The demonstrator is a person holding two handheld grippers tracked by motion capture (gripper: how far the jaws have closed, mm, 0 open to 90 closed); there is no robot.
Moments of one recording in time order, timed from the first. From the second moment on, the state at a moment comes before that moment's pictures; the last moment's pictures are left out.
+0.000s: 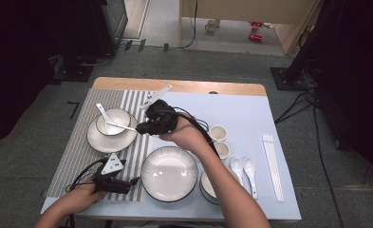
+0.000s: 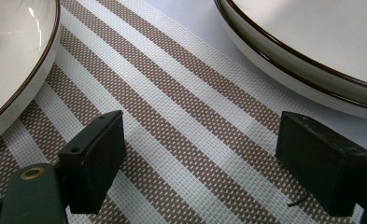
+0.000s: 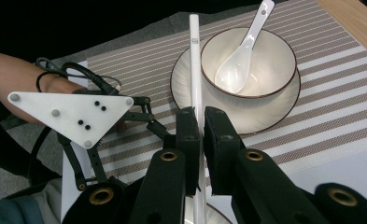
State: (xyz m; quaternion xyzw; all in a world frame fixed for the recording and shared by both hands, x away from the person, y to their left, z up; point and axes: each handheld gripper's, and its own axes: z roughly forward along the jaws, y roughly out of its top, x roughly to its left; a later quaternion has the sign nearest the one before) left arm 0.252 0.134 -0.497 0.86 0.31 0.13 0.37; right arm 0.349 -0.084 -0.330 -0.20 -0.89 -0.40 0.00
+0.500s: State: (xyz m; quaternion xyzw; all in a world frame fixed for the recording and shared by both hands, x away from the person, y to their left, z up) left arm 0.252 0.135 -0.498 0.87 0.30 0.13 0.37; right arm 0.356 -0.060 -0.335 -0.19 -0.90 -0.40 0.00
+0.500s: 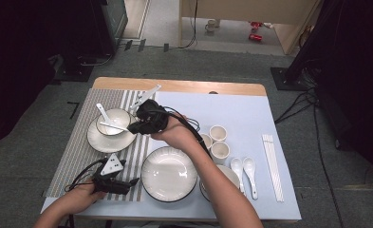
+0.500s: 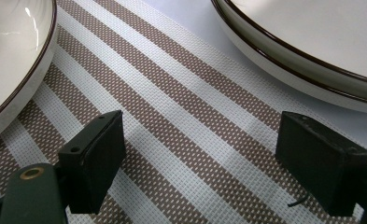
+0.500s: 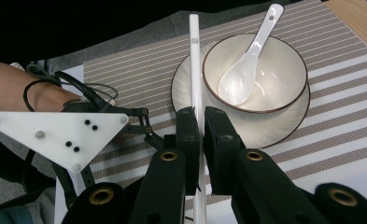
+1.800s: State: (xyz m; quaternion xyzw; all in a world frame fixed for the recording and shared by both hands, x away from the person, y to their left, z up) left arm 0.250 0.137 -0.498 0.87 0.30 0.13 0.38; right arm 0.376 -0.007 -0.387 -0.18 -0.90 -0.40 0.00
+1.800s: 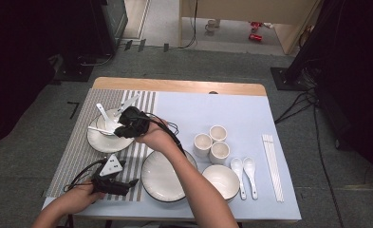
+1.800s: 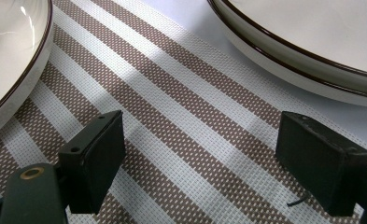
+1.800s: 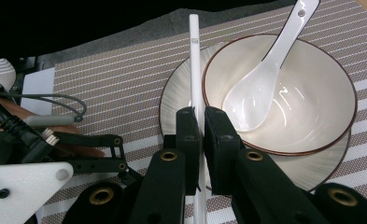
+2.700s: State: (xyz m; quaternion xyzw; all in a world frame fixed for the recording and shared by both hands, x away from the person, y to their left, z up) left arm 0.249 0.138 -0.498 0.87 0.29 0.12 0.38; right arm 0.376 0.011 -0.419 -0.15 -0.91 -0.39 0.00
